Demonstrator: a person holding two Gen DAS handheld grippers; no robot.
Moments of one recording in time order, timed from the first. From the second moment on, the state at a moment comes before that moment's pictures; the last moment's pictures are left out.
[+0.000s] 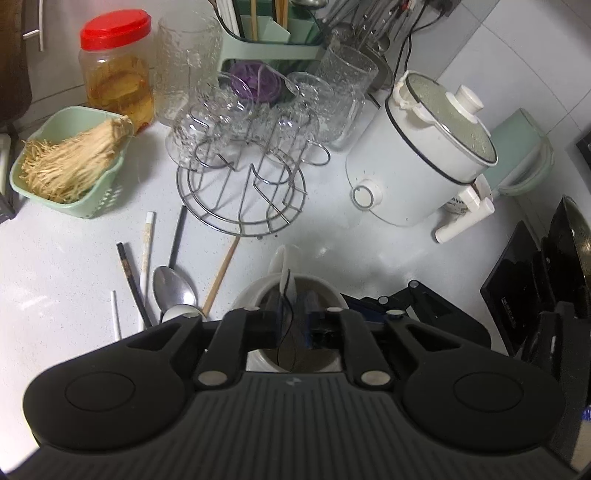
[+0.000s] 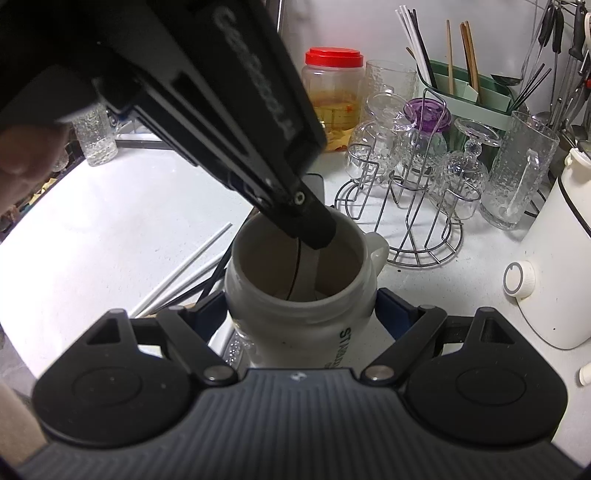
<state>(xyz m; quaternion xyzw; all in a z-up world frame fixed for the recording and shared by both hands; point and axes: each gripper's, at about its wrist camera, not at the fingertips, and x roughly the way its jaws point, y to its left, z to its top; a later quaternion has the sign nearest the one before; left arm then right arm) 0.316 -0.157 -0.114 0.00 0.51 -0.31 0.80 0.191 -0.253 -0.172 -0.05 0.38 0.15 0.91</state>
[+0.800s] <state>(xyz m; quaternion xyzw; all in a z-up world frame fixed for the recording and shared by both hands) 0.285 -0.060 -0.082 -0.05 0.45 -0.22 0.87 0.195 -0.246 -0.173 -0.03 0.38 0.11 0.92</state>
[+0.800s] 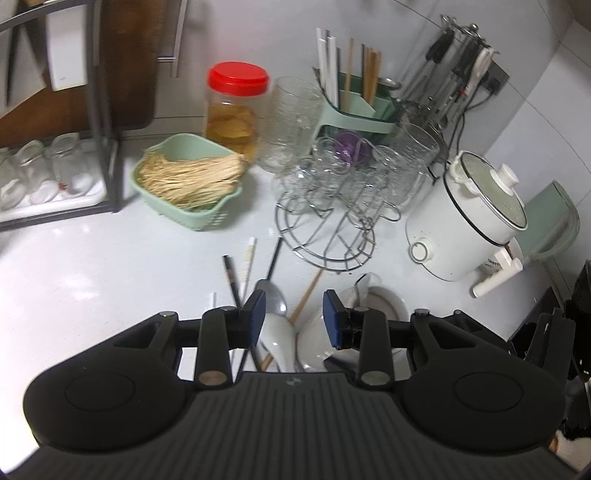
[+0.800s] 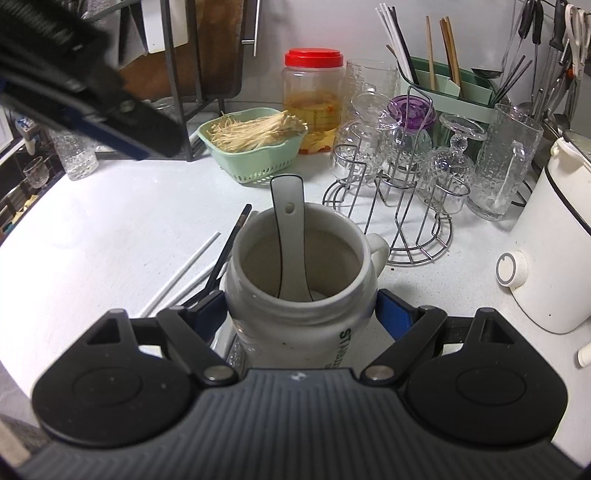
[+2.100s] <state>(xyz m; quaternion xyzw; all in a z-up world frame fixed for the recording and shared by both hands) 0.253 -0.006 -0.133 -0.07 0.47 -0.22 0.85 0.178 -0.237 -0.172 0.00 0.39 0.00 0.92</state>
